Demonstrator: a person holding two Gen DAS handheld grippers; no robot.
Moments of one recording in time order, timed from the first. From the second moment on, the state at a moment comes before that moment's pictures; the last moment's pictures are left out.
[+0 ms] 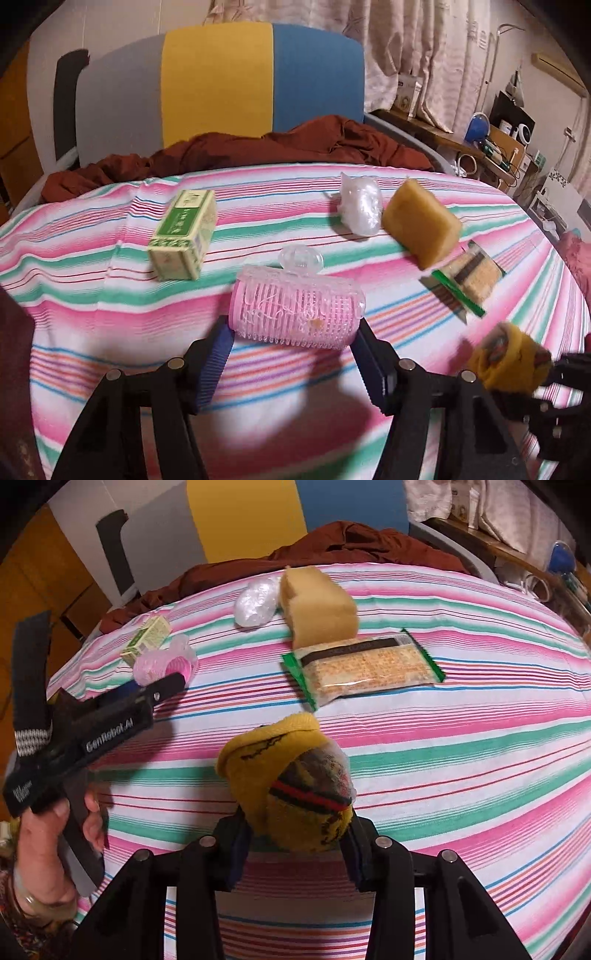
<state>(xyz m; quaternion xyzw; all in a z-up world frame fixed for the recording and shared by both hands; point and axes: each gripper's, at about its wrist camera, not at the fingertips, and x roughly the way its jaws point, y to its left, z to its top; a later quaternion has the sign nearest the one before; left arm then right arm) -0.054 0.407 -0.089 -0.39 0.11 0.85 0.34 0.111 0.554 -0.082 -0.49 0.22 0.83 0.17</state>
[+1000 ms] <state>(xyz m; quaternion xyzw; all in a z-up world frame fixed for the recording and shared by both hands) -0.008 0.209 -0.015 -0.33 -0.02 0.90 0.29 0.100 0.491 -0.062 -0.42 0.14 0.90 0.07</state>
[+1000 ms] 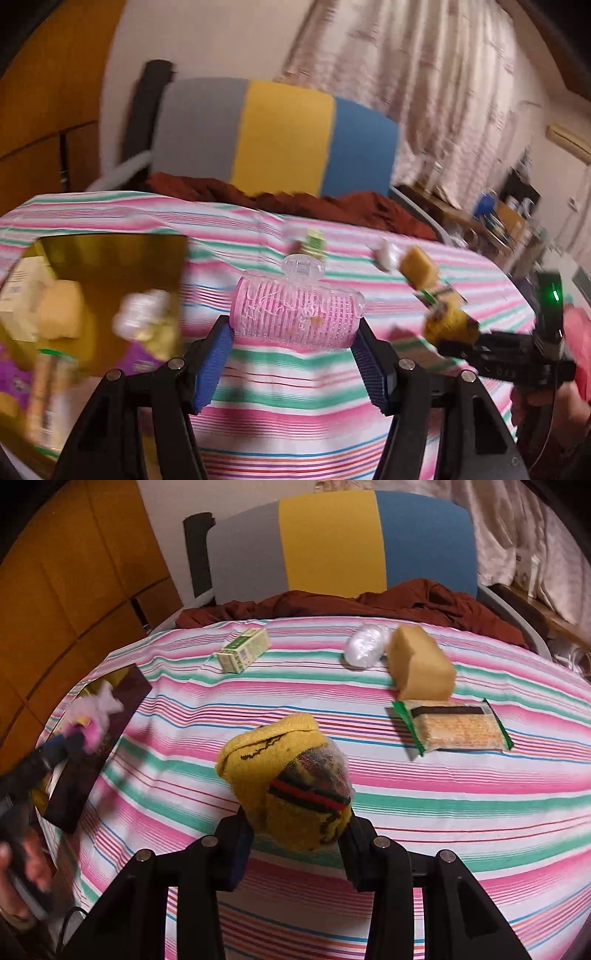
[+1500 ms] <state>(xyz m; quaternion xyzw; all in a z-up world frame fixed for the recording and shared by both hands) -0.089 0.101 -0.041 -0.40 -0.08 0.89 0.18 0.093 0.427 -0.048 -0.39 0.09 0.91 0.00</state>
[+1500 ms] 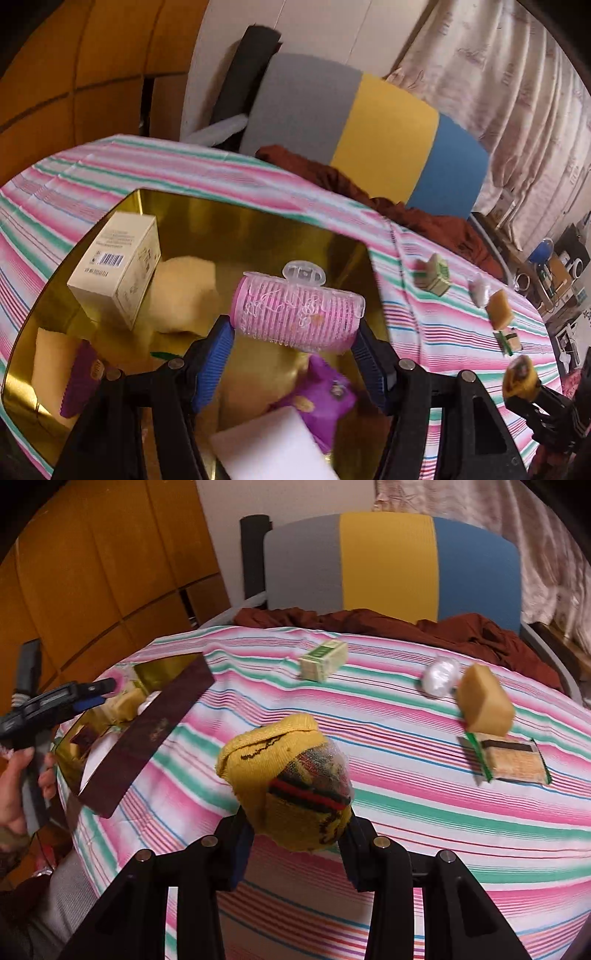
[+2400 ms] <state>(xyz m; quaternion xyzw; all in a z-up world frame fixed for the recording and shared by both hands) -0.037 0.046 -0.030 -0.36 -0.14 0.91 0.13 0.032 0.333 -0.019 -0.38 0.10 0.91 -0.08</state>
